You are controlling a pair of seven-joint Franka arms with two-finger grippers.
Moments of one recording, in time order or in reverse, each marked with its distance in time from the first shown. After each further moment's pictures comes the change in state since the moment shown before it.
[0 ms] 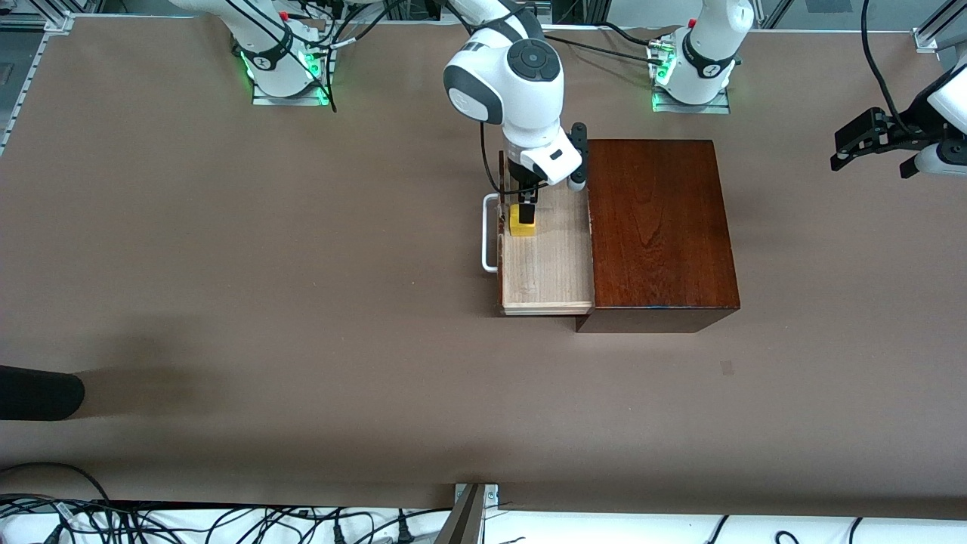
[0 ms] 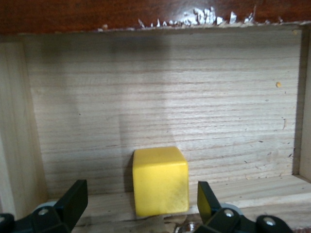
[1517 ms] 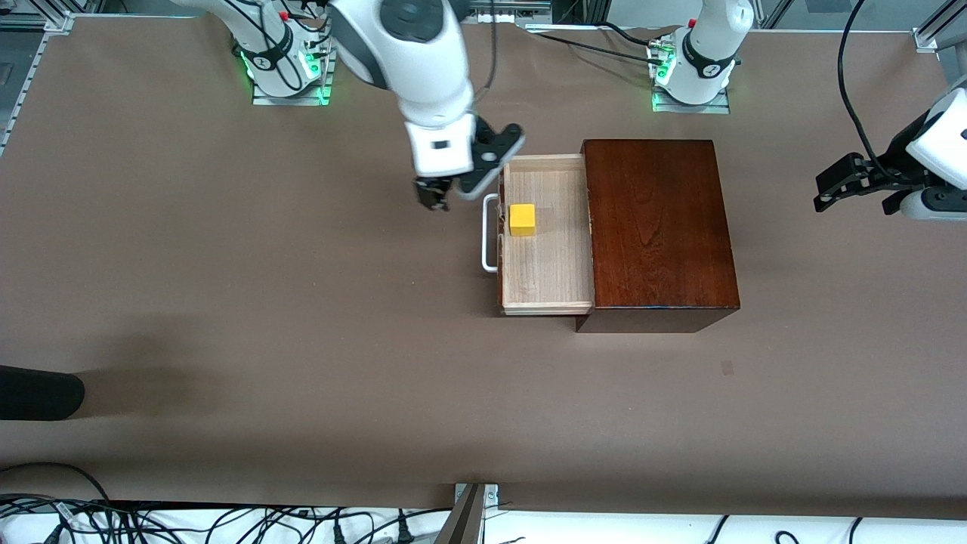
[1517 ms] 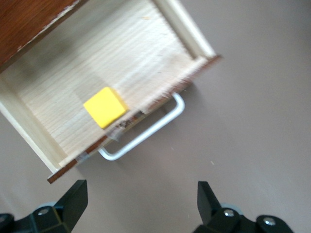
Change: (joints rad) left arm -0.022 0.089 -0.010 0.042 0.000 0.115 -0.124; right arm -0.166 -0.259 0.017 -0.096 0.118 -0.176 0.347
